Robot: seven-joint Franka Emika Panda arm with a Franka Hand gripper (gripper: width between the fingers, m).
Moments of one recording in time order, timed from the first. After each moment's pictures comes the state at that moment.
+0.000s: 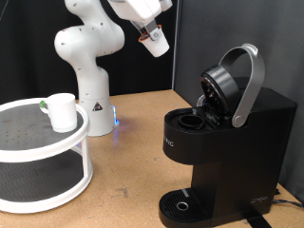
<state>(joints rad) 0.43 -0.34 -0.52 -2.13 0.46 1.91 -0.98</state>
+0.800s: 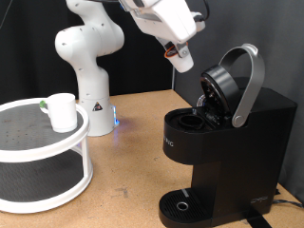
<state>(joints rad) 0.46 -0.26 -0.46 -2.14 0.49 1.97 -0.99</state>
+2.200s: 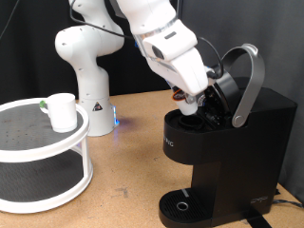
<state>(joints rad) 0.46 -0.14 -0.40 -2.23 0.46 2.15 -1.00</state>
